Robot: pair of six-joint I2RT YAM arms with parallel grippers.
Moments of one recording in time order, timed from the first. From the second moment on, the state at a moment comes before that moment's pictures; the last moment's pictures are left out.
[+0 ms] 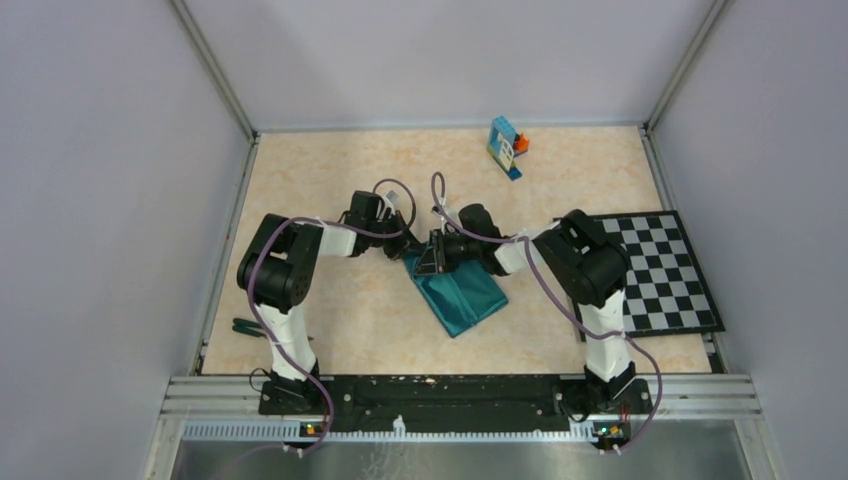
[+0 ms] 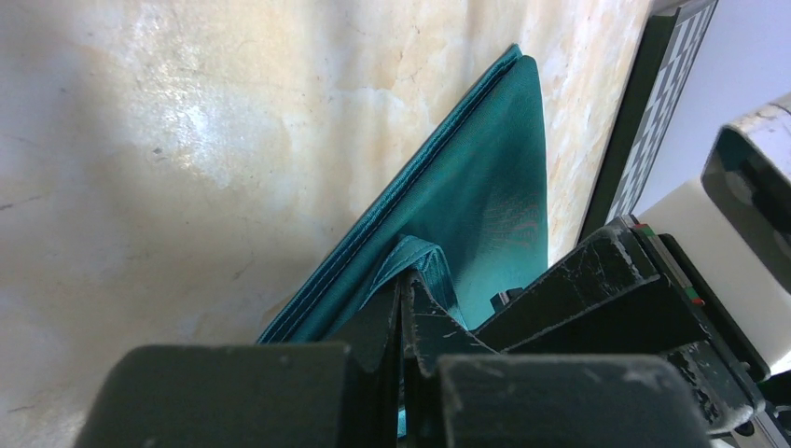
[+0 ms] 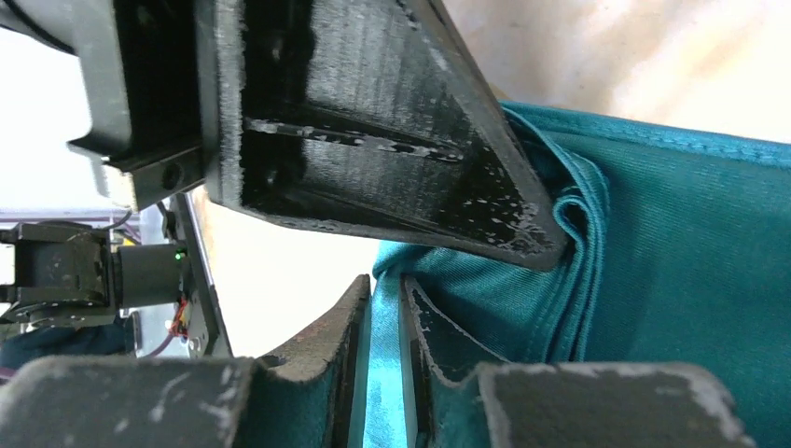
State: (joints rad) left arm -0.31 1.92 0.93 0.18 0.64 -0.78; right arm 0.67 2.06 1.01 0.49 -0.67 0.63
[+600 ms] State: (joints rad) left arm -0.31 1.94 0.93 0.21 0.67 -0.79; right arm 0.69 1.96 0.75 0.64 -0.75 0.67
